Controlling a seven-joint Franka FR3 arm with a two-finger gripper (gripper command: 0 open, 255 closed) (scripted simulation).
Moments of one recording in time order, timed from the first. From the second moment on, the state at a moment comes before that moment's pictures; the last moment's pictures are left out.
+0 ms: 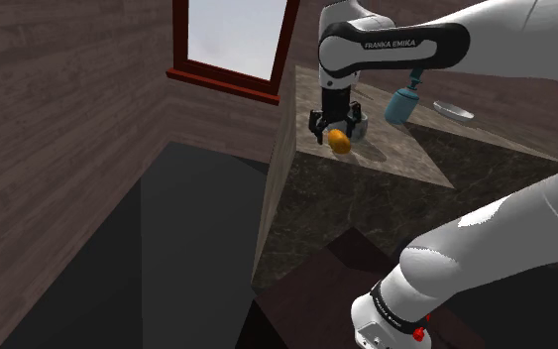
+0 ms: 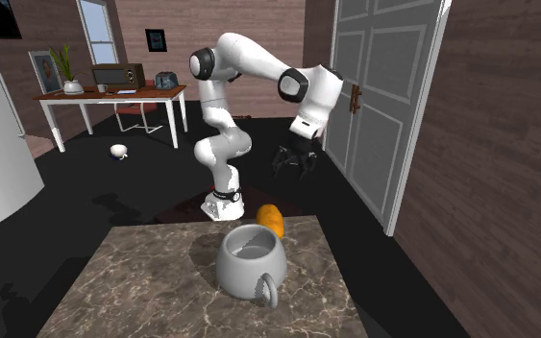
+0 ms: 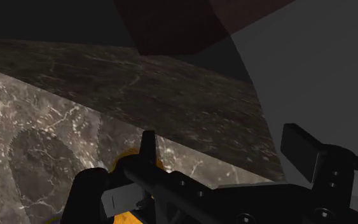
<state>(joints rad) -0.22 -0.30 0.14 -2.18 -0.21 1.64 0.42</state>
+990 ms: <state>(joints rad) -0.31 0.01 0.11 -2.03 -0.46 1.65 0.62</state>
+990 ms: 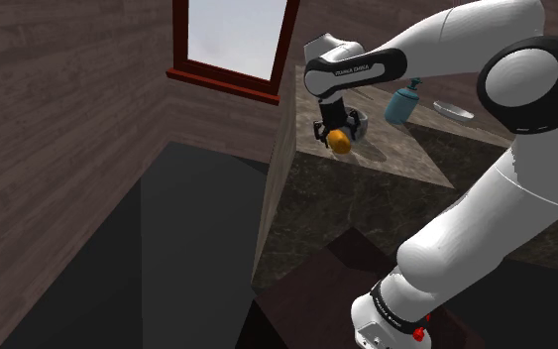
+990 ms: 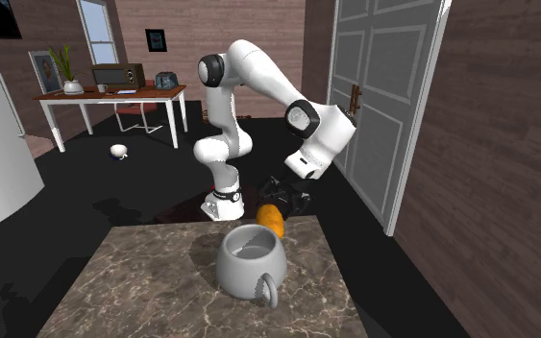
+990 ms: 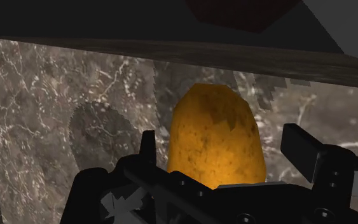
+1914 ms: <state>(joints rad) -0.31 0.00 0.11 -2.05 -0.46 1.67 0.62</state>
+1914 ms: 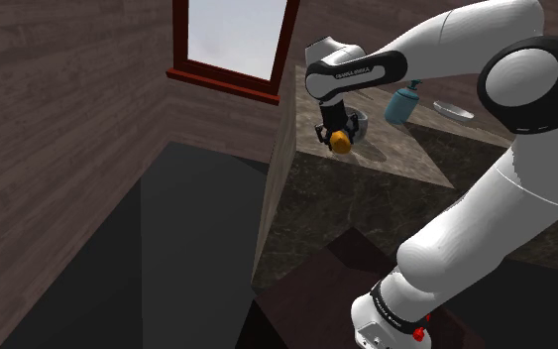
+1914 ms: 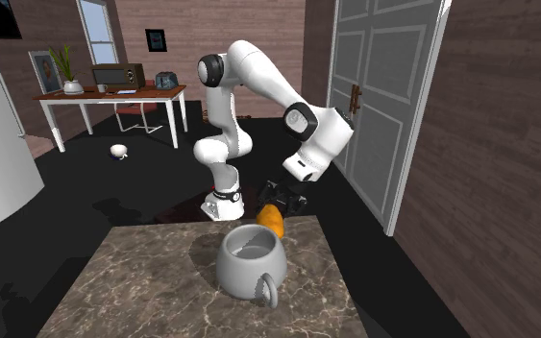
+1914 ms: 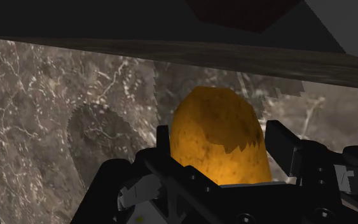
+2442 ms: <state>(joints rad) -0.31 -0.01 0.11 -2.02 -0.46 1.64 0.61</state>
